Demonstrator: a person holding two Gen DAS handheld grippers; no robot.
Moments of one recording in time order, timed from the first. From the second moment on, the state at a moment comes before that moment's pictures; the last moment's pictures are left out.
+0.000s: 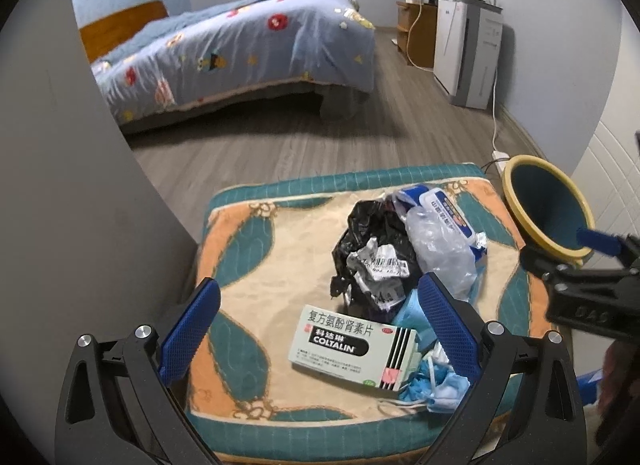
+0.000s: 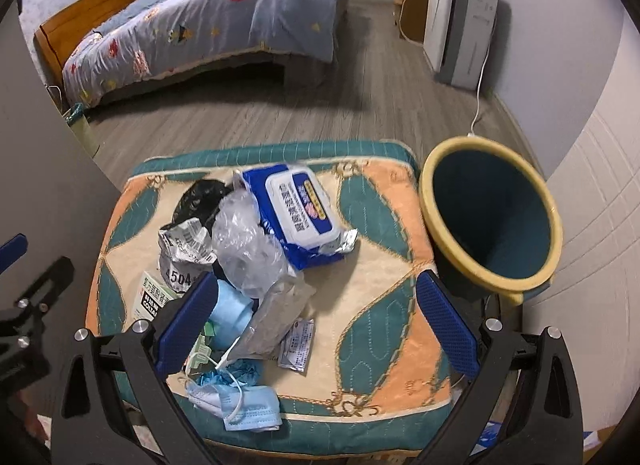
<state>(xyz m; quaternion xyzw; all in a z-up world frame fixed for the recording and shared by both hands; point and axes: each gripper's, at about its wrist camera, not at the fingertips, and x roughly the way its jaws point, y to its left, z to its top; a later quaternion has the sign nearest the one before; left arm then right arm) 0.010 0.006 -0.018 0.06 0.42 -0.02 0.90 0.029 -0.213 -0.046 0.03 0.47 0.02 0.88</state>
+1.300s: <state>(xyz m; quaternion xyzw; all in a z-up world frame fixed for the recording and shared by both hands) 0.093 -0.090 -0.100 0.08 0.48 -0.16 0.86 0.068 -0.286 -0.081 0.14 0.54 0.06 0.83</state>
